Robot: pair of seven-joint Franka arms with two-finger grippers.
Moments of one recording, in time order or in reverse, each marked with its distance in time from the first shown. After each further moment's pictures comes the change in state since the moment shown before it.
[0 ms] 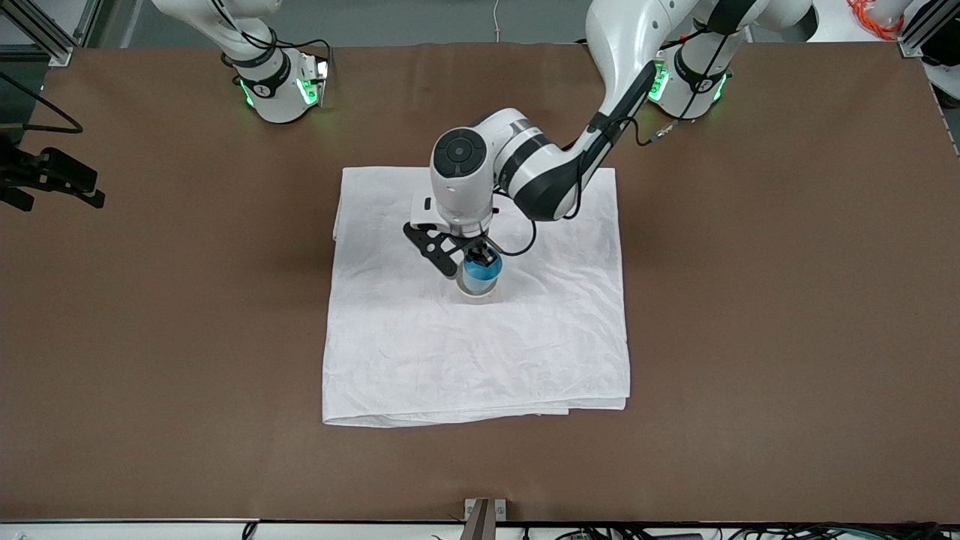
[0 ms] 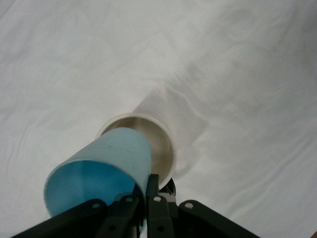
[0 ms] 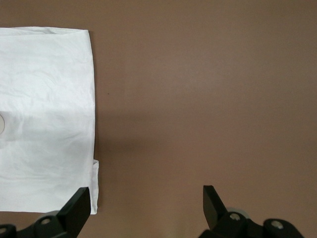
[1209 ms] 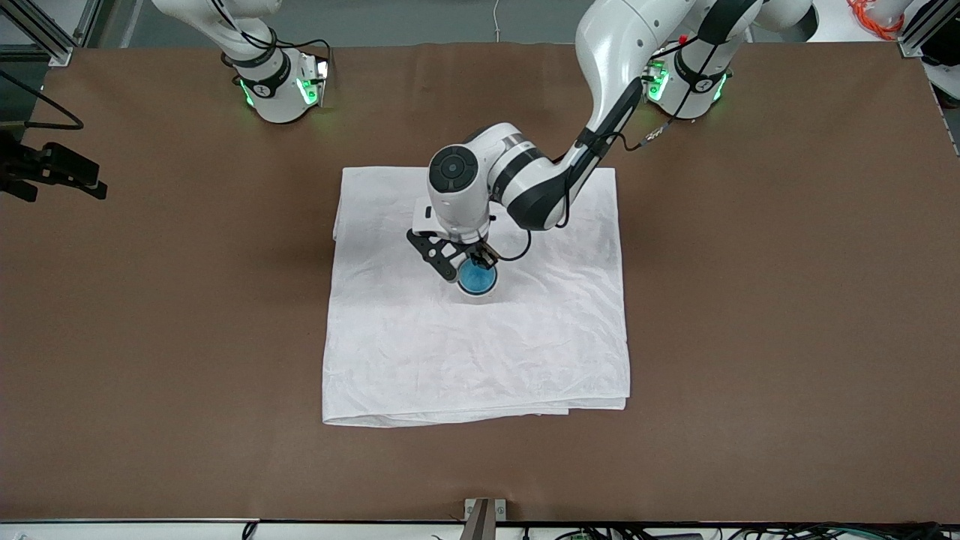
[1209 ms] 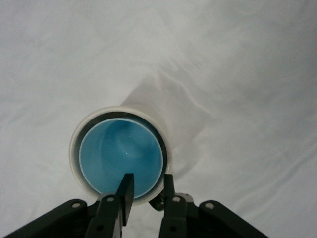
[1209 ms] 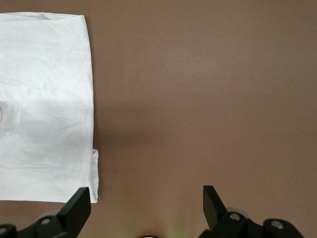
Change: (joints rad) left arm -0.009 0.048 0.002 0.000 0.001 0.012 0.000; right arm 0.000 0.000 -0.003 0.000 0.000 -0.042 0.000
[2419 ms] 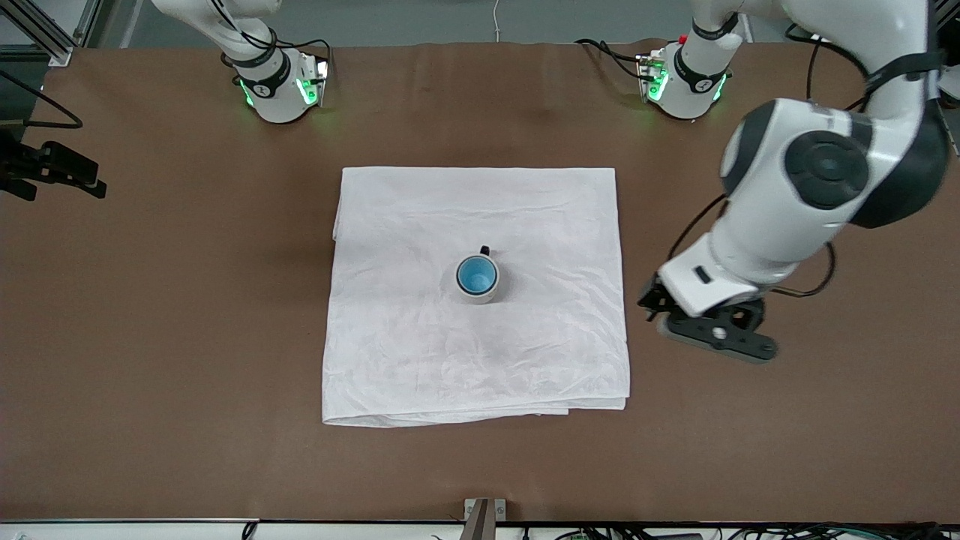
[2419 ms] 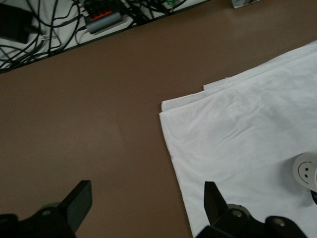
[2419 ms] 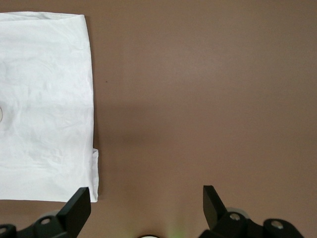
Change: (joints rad) left arm 0.550 -0.342 0.017 0.034 0.002 -0.205 0.008; right arm 0.001 0.000 0.000 0.004 0.000 -0.005 0.000
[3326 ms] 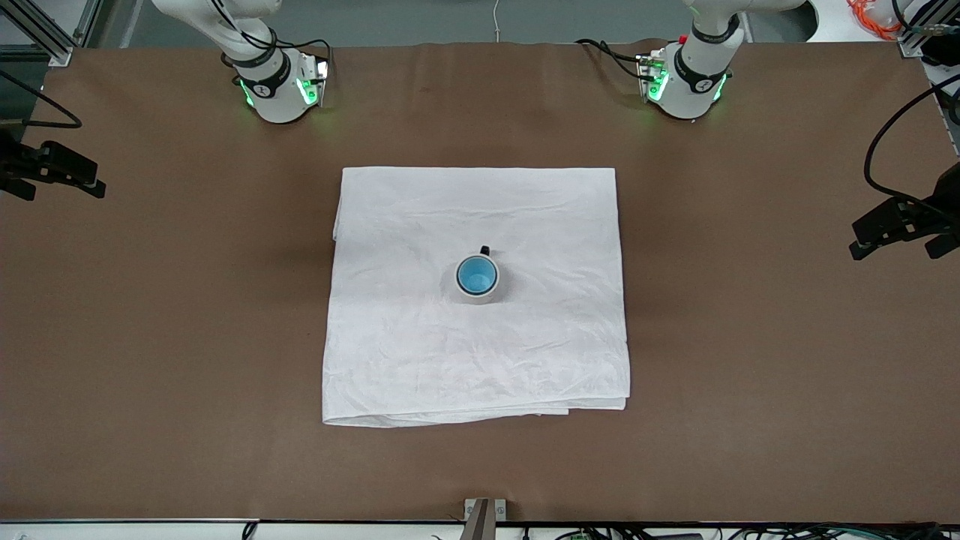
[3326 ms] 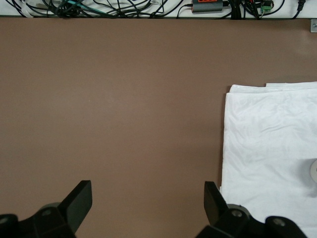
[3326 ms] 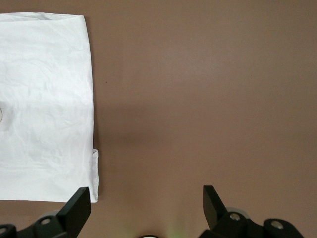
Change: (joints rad) left arm 0.196 -0.291 0.091 -0.136 -0.095 -0.154 0.000; right arm 0.000 0.000 -0.002 0.002 -0.001 0.000 0.000
